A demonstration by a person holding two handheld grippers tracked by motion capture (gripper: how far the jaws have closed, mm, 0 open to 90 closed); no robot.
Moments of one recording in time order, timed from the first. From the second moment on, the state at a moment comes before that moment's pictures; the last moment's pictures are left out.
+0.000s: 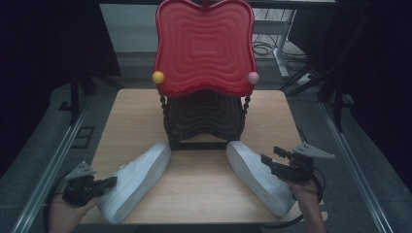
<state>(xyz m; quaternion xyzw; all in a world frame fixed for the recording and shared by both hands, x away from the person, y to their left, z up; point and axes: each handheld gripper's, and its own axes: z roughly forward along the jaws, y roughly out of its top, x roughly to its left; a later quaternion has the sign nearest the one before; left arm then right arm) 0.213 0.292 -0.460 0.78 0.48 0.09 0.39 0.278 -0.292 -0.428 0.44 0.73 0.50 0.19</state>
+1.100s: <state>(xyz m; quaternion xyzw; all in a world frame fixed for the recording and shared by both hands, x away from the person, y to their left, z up) 0.178 0.160 -0.488 0.88 0.36 0.08 0.29 0.273 -0.303 -0.425 0.44 0.72 0.50 0.19</state>
